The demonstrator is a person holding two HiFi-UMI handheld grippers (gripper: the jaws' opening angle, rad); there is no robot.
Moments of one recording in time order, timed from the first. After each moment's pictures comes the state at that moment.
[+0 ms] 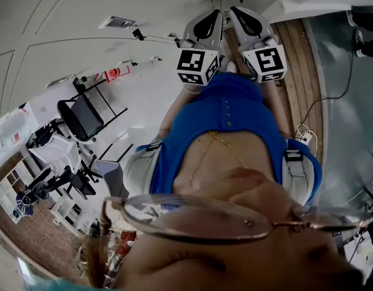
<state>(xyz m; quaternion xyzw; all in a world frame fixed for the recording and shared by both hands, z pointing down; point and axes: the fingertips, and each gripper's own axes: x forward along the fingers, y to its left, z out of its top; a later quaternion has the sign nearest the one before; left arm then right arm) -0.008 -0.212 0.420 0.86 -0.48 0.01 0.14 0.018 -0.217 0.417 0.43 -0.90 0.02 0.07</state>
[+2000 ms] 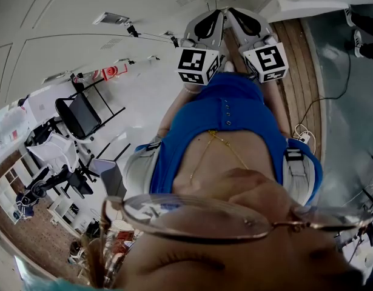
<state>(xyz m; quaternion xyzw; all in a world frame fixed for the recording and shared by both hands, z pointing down) 0.012 -0.199 0.419 0.87 -0.48 0.02 0.14 0.029 -0.202 0.418 0.39 -0.92 0.03 0.08</state>
